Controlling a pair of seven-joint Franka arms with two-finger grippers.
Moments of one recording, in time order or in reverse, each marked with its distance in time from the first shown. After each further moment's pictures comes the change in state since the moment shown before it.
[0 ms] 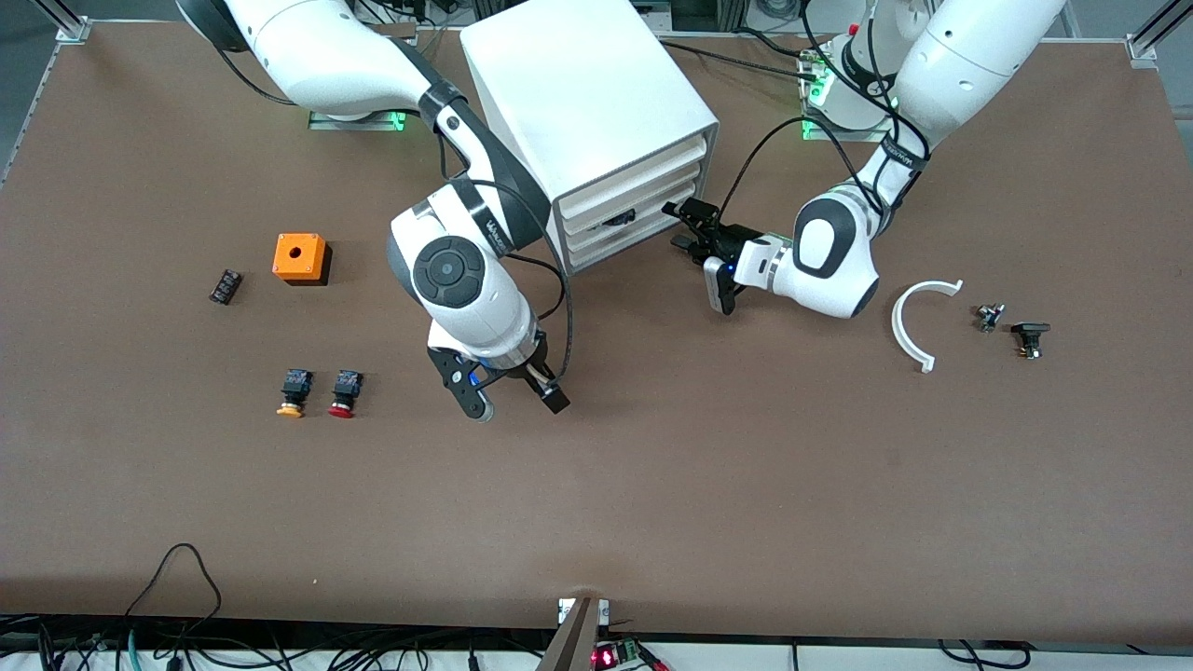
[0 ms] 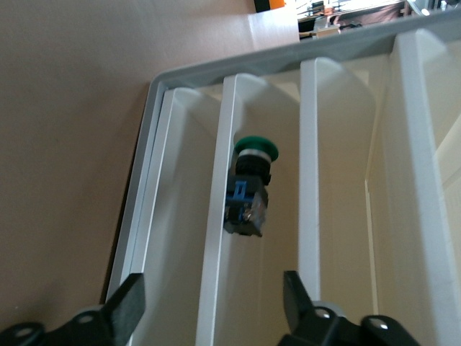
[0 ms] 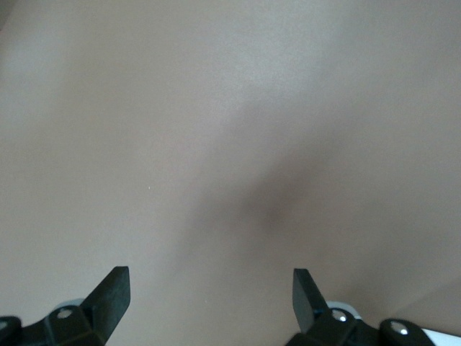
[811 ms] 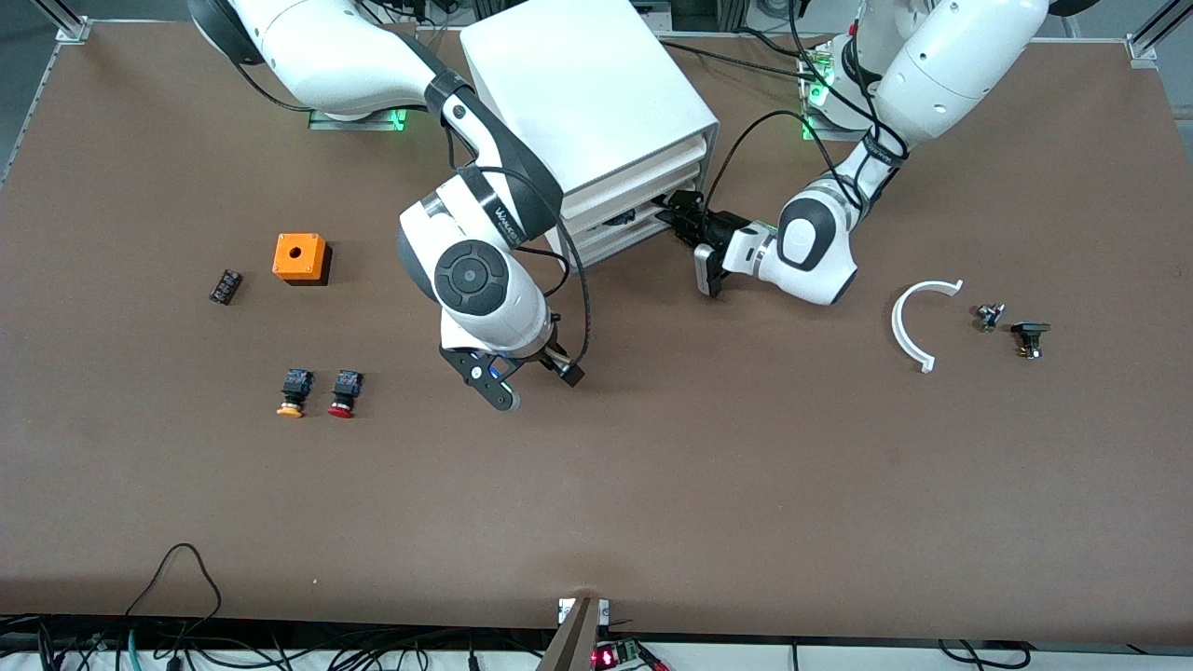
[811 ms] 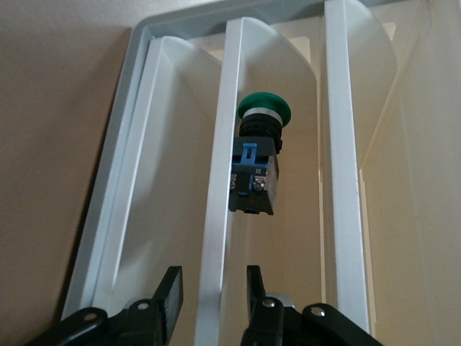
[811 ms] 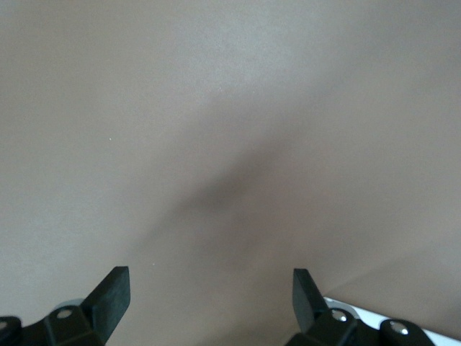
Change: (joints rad) left arm -0.036 0.040 -0.007 -0.052 -0.077 0.000 0.053; right arm 0.005 0.049 0.041 0.109 0.001 -0.181 -0.083
